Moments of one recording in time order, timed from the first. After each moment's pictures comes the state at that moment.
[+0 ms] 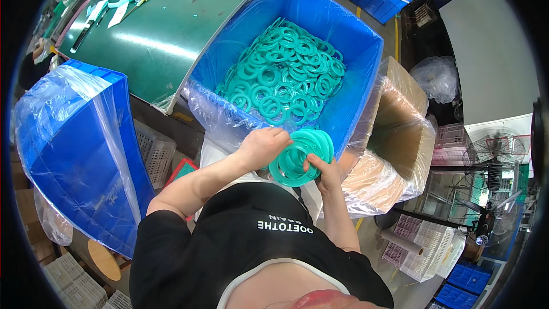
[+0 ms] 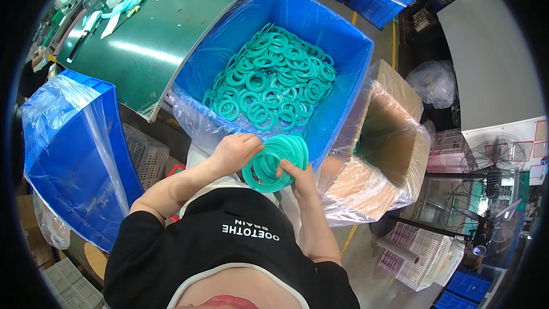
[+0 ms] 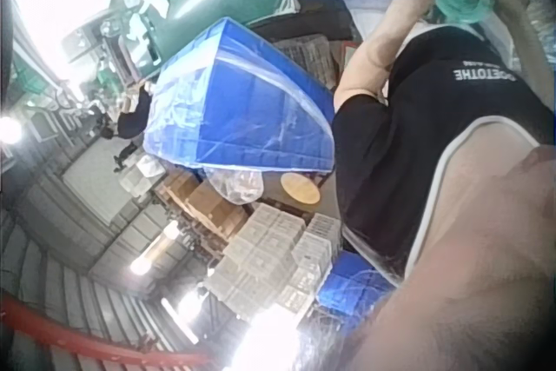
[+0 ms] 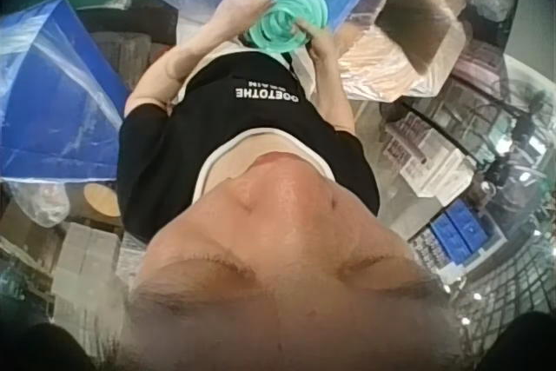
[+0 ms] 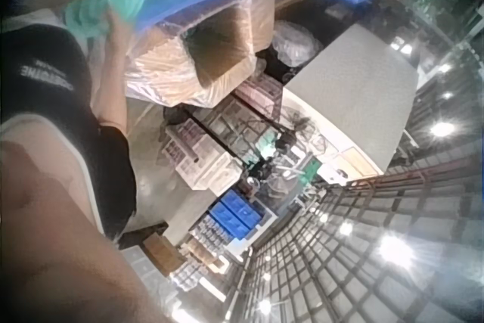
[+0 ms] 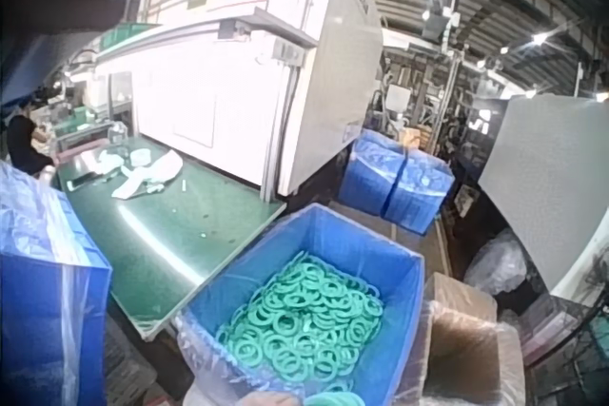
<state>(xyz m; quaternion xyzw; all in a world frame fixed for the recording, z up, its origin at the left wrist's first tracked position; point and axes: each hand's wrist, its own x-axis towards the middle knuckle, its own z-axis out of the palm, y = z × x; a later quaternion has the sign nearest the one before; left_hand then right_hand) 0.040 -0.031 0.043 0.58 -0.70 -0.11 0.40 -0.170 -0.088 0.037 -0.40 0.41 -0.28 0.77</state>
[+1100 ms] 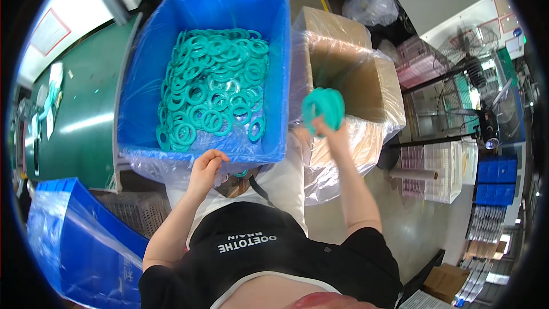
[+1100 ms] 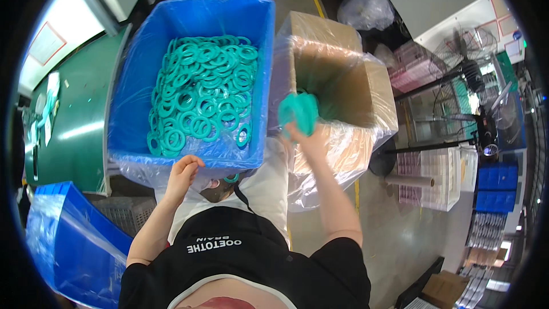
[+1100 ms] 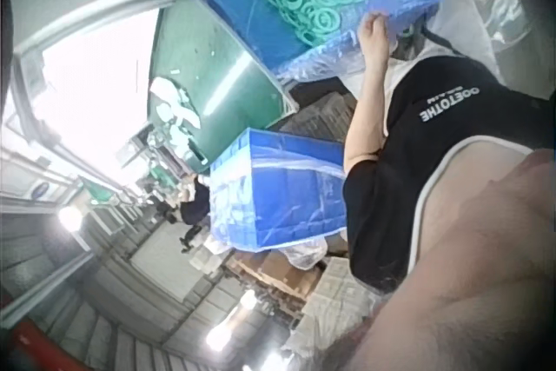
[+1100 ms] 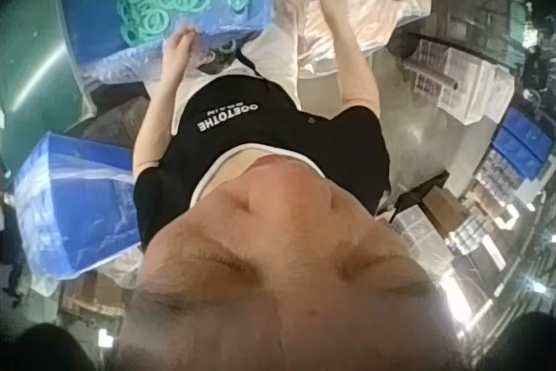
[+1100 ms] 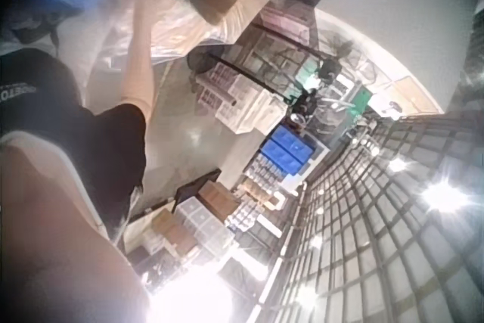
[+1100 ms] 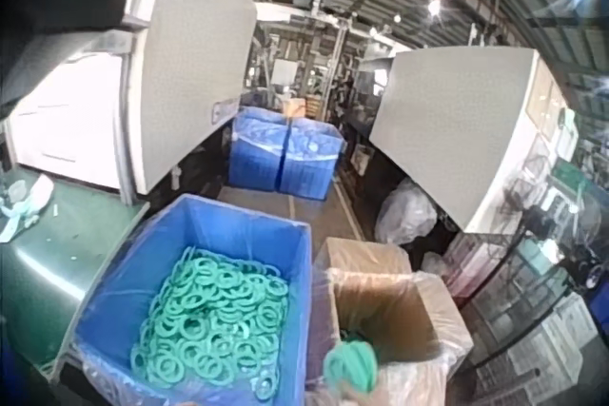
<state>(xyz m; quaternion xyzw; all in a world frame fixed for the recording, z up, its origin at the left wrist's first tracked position) 0.017 -0.060 0.039 0.58 -0.33 -0.62 0.40 -0.303 -0.179 0.050 -0.49 0.55 -0.45 0.50</state>
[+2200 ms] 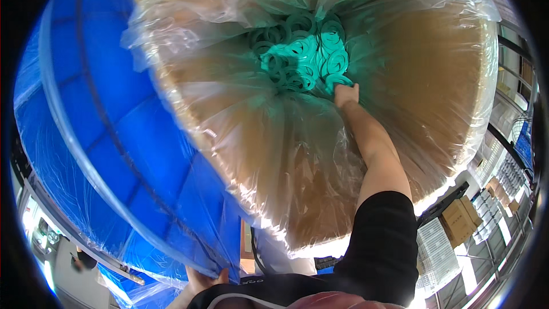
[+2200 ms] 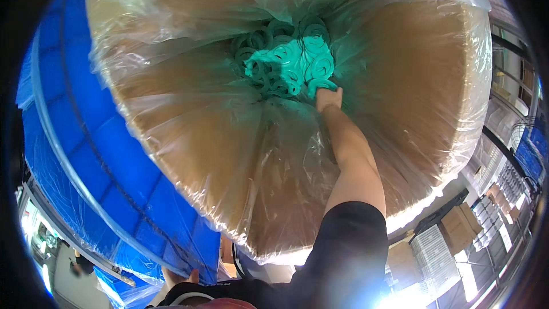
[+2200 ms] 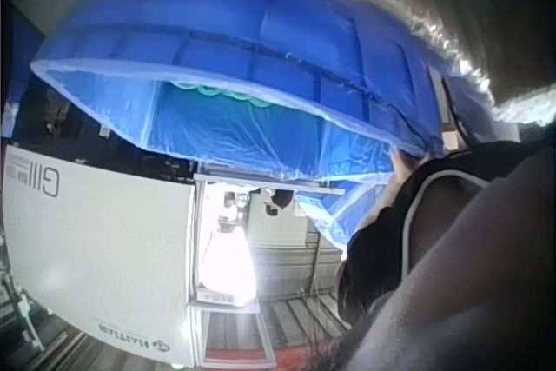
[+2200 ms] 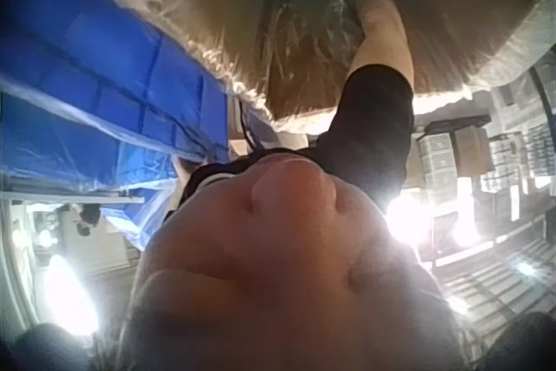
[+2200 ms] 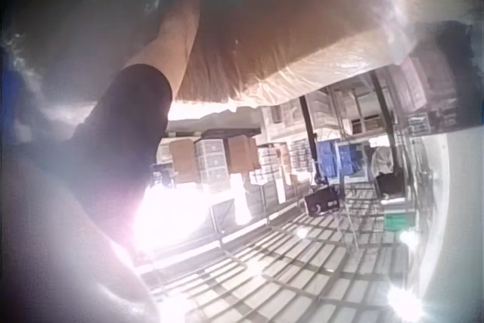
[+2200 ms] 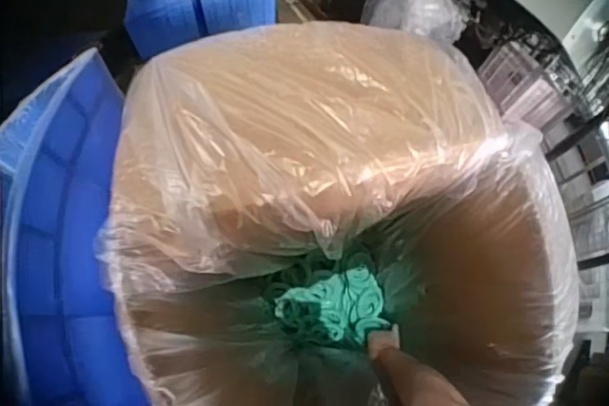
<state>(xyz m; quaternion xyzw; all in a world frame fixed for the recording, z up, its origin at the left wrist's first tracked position) -0.101 -0.192 -0.033 0.73 -0.30 -0.59 0.18 -0.554 -0.398 -0.458 -0.58 0.64 0.39 0.32</state>
